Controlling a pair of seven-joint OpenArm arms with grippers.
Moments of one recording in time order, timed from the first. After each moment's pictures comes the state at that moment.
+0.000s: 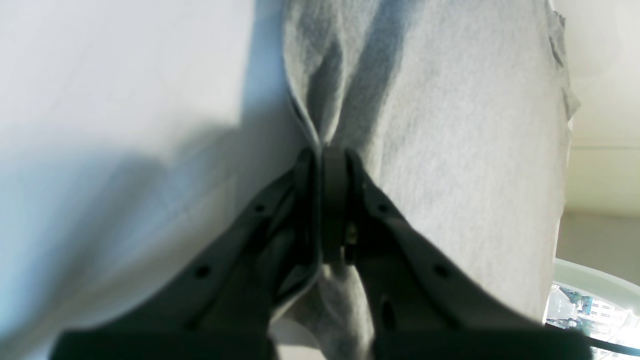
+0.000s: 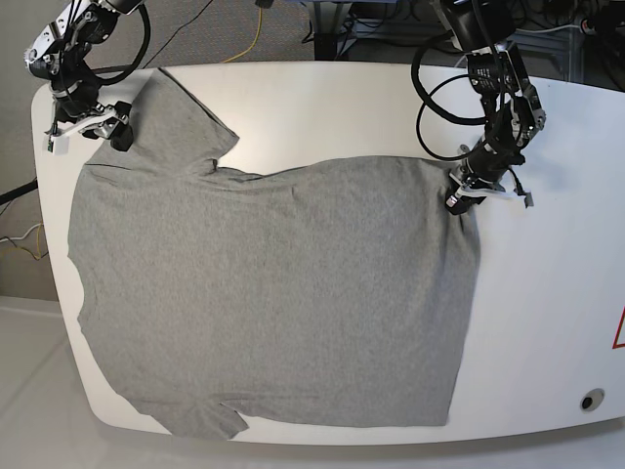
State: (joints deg) left arm 3.4 2.4 -28.0 79.7 -38.0 -6.5 43.8; right arm -11.9 7.2 53.1 85.3 34.3 36.5 -58.2
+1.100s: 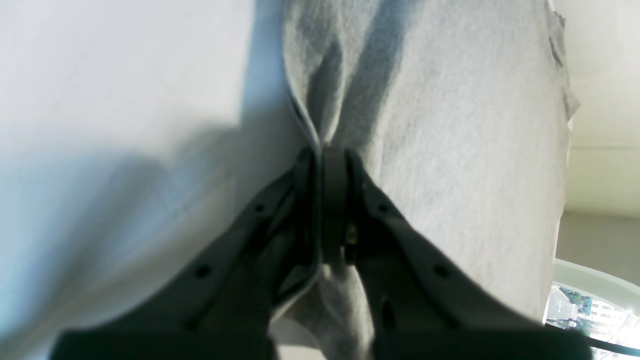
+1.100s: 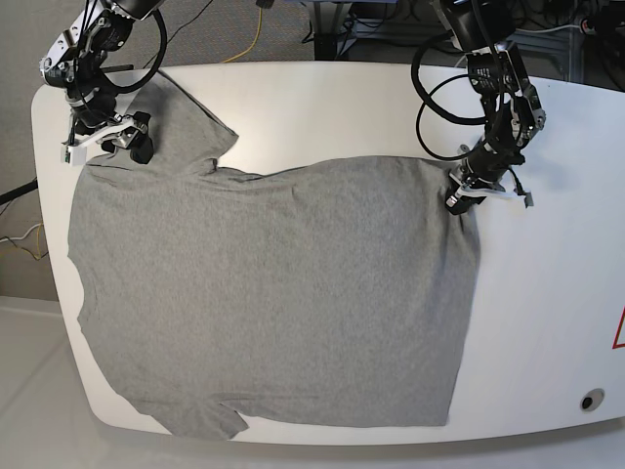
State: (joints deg) left arm 3.5 2.4 -28.0 79.7 -38.0 -6.5 43.7; right arm -10.6 4.1 50.1 85.5 34.9 36.7 -56.7
